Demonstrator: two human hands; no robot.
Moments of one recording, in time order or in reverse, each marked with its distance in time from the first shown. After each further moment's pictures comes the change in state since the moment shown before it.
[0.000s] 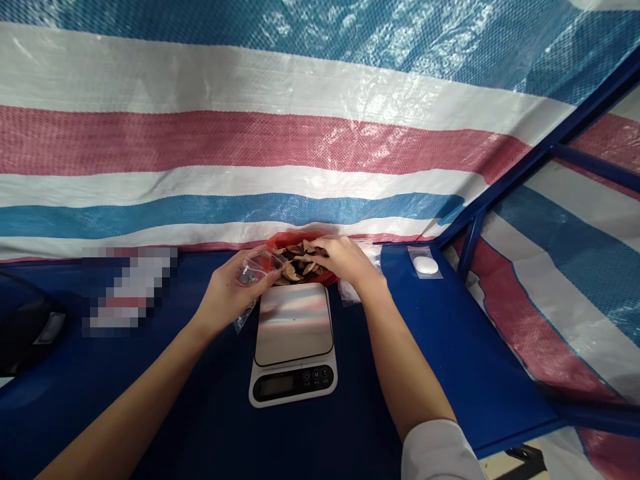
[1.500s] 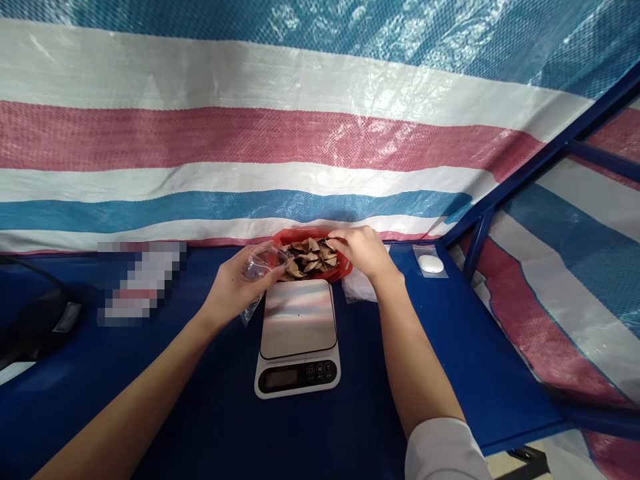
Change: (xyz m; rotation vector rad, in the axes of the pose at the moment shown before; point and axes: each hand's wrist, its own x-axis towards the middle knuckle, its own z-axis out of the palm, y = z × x) left_hand 0.000 0.004 -0.003 -0.059 -0.026 0.005; right_hand -0.009 0.020 -0.010 -0.084 0.211 0.038
